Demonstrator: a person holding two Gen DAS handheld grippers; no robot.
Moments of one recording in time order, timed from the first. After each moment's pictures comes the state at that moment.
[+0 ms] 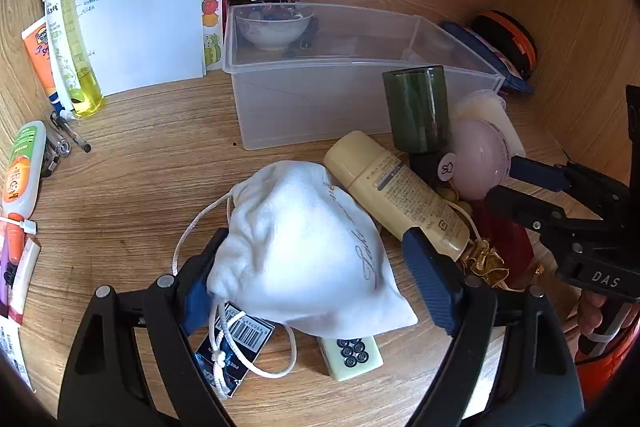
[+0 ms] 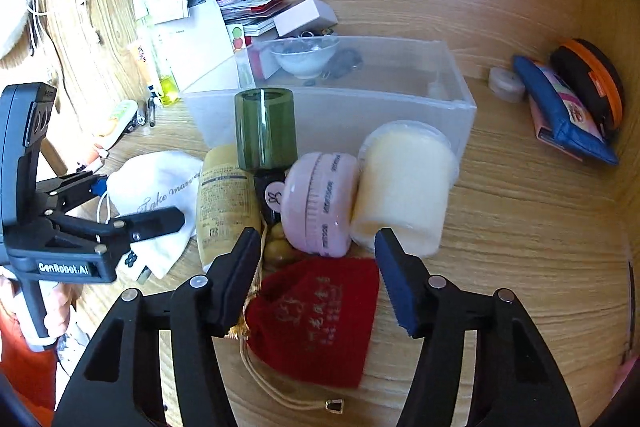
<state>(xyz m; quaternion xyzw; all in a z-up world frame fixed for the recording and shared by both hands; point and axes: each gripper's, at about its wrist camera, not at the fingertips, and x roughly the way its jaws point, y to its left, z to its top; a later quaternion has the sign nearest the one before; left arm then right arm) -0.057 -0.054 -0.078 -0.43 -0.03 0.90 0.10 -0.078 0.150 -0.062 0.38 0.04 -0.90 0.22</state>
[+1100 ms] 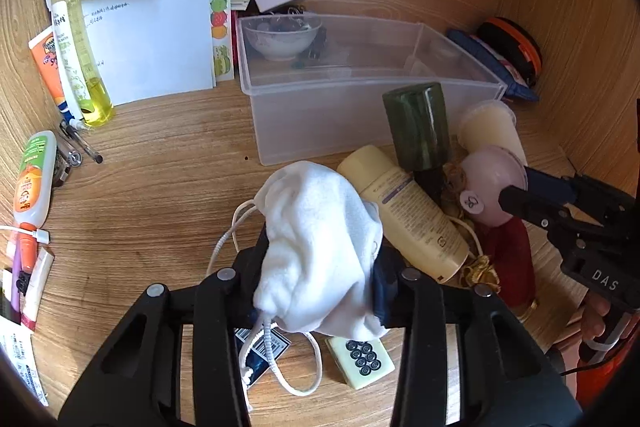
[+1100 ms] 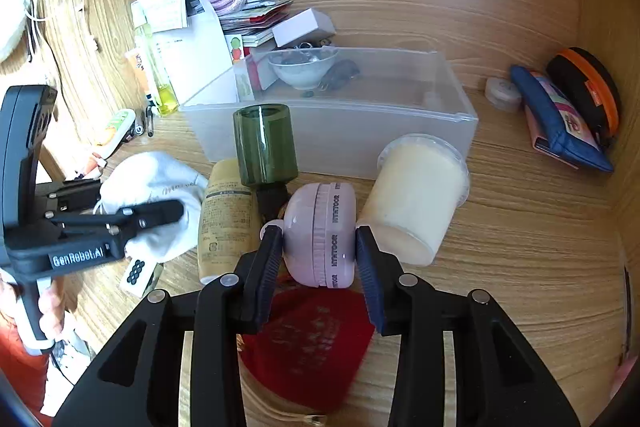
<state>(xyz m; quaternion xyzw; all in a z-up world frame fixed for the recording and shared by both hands) -0.065 -0.059 -0.067 -0.42 -0.03 0.91 0.08 -0.073 0.147 -0.058 0.37 0.04 -0.90 0.22</state>
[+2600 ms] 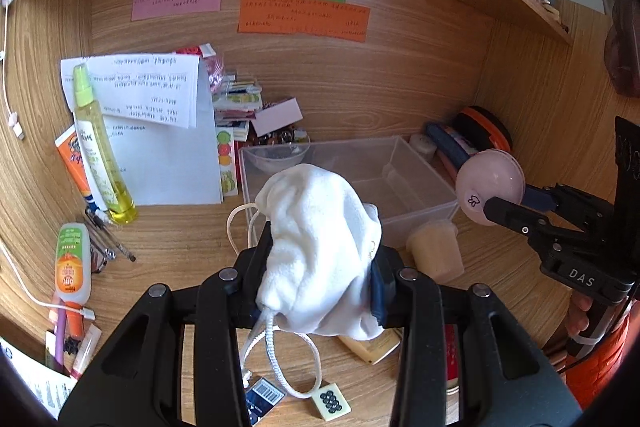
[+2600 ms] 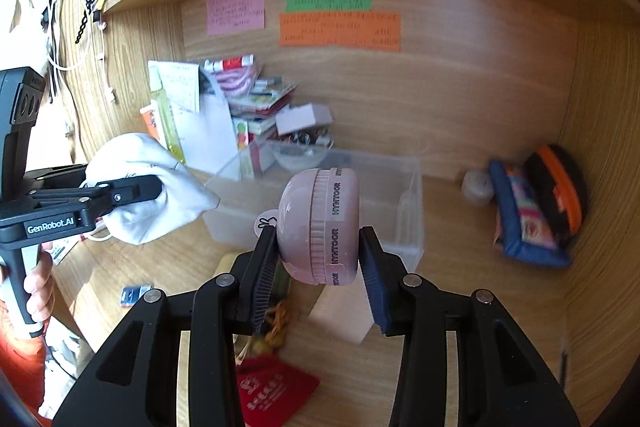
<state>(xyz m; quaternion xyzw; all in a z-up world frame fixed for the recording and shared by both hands) -0.062 -0.061 0.034 -0.30 -0.04 0.95 0.09 -0.080 0.159 0.026 0.27 0.07 -0.93 0.23</state>
